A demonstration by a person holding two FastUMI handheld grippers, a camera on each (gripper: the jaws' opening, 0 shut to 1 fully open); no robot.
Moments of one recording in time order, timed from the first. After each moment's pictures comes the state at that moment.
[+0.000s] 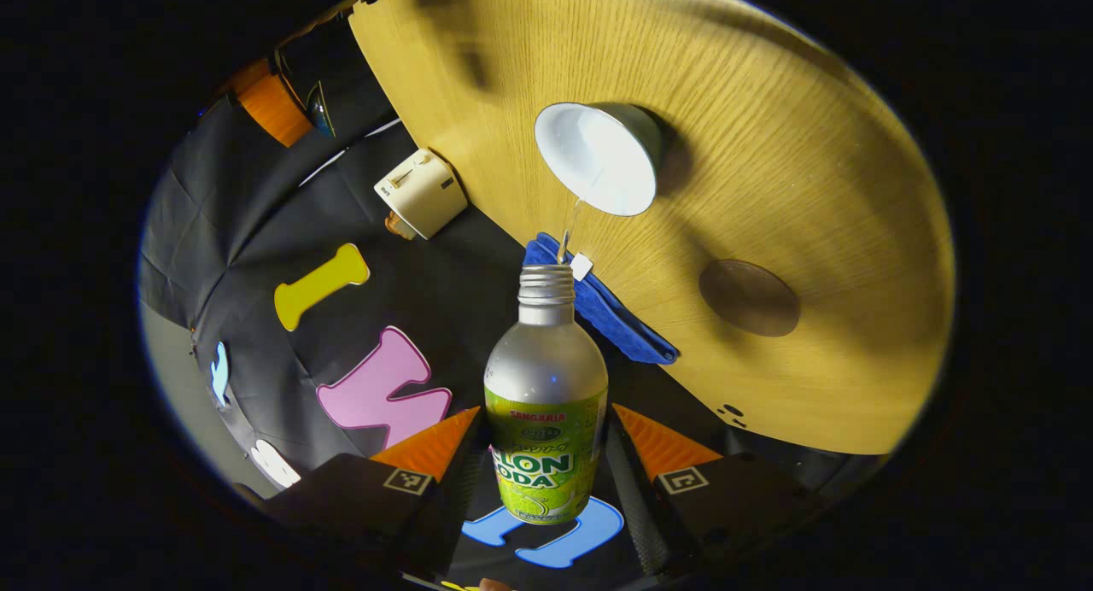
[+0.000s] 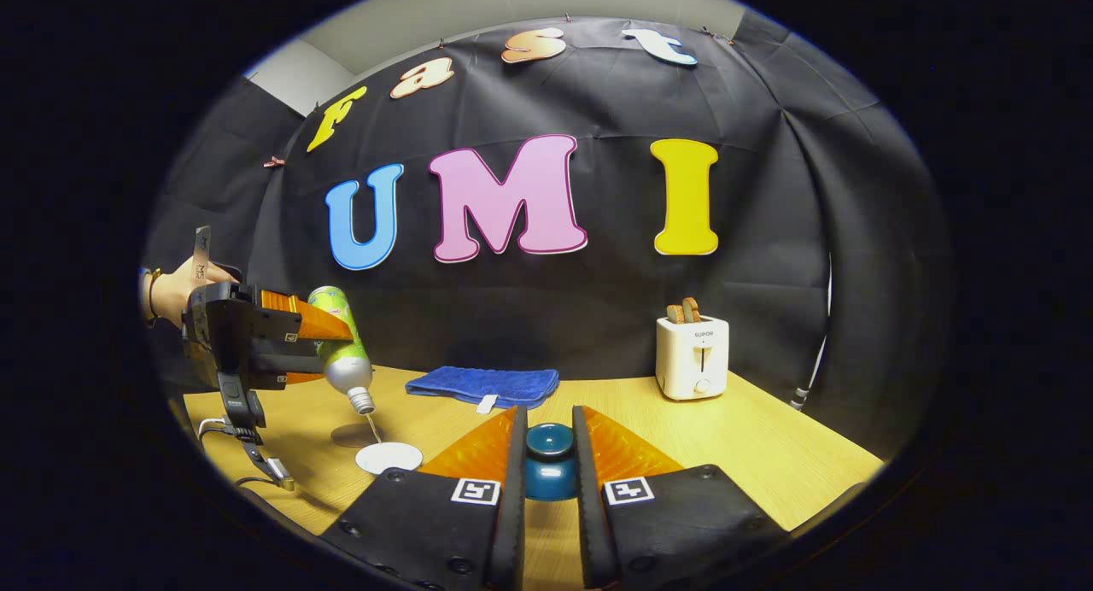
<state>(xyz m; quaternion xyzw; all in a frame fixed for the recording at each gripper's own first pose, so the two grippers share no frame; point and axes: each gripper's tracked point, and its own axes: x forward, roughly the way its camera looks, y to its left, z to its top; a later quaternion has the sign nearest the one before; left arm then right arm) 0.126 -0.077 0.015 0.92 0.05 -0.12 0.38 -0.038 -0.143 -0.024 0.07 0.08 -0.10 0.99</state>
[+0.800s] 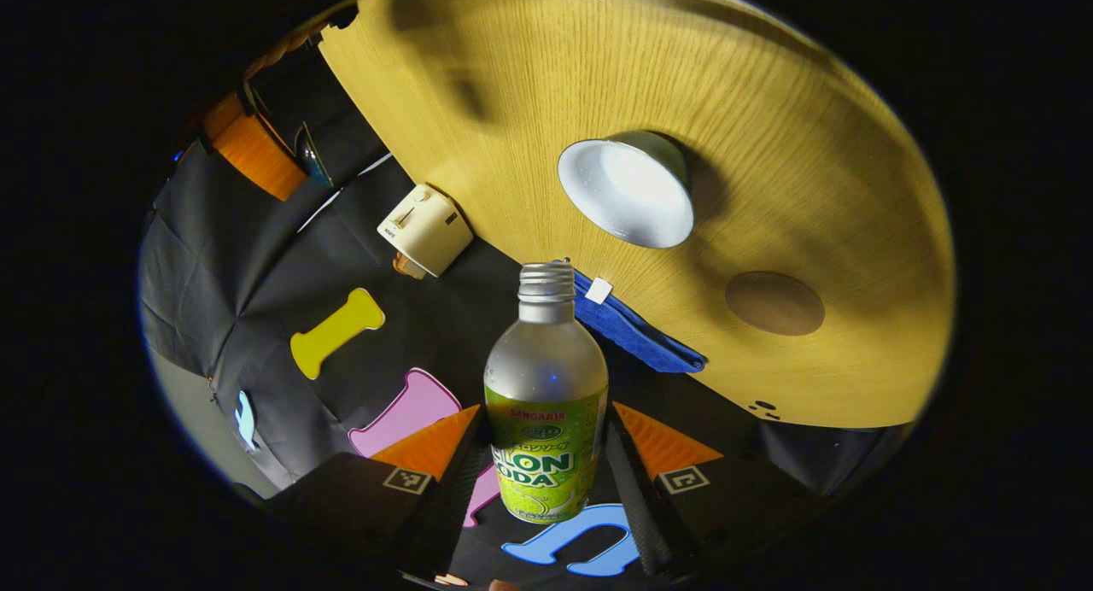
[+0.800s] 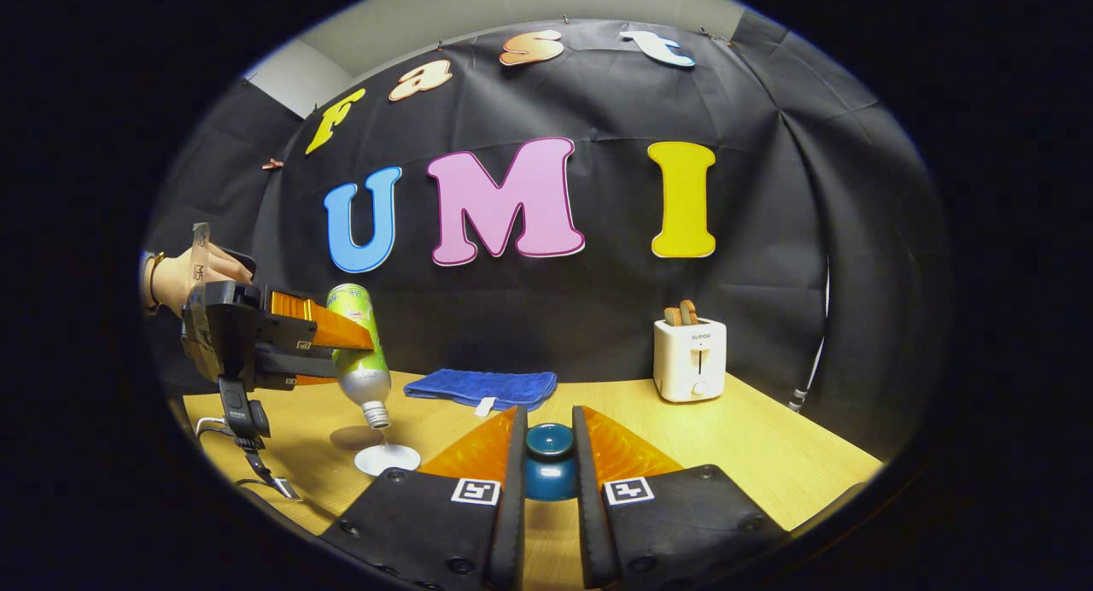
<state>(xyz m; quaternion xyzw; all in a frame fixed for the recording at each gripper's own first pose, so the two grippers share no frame) 0.133 -0.114 0.017 0.93 0.02 -0.14 0.33 -0.039 -0.146 -0.022 0.07 0.08 -0.10 0.99</state>
